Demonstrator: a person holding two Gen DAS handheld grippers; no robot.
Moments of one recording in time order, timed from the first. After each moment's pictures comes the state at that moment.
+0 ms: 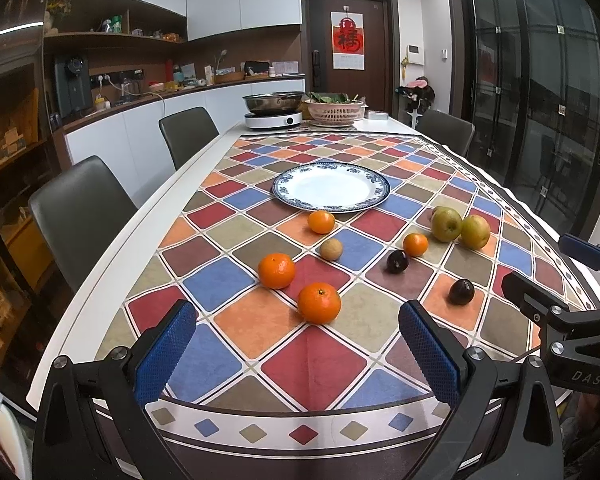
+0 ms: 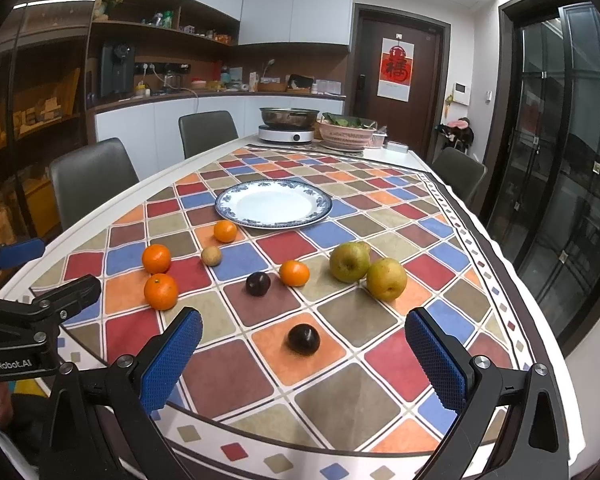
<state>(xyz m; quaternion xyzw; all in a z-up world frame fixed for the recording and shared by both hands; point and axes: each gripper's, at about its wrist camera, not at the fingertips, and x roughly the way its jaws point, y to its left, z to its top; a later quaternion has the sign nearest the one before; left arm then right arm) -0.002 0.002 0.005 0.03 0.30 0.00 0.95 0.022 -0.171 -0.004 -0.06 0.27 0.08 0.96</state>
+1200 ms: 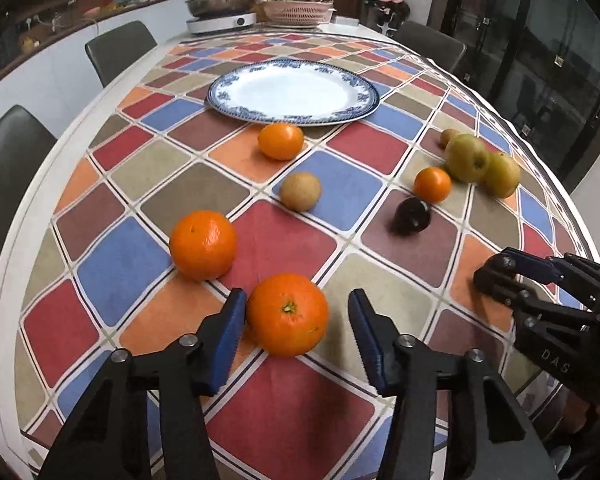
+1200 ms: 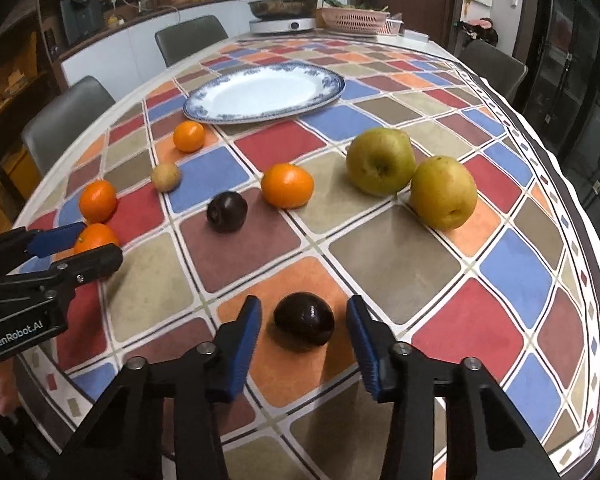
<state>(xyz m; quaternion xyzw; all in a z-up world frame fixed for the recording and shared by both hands) 0.118 -0.003 -0.069 0.02 0.48 -0.08 0.87 0.123 -0.171 -0.079 -0.03 0.47 0.10 0.88</state>
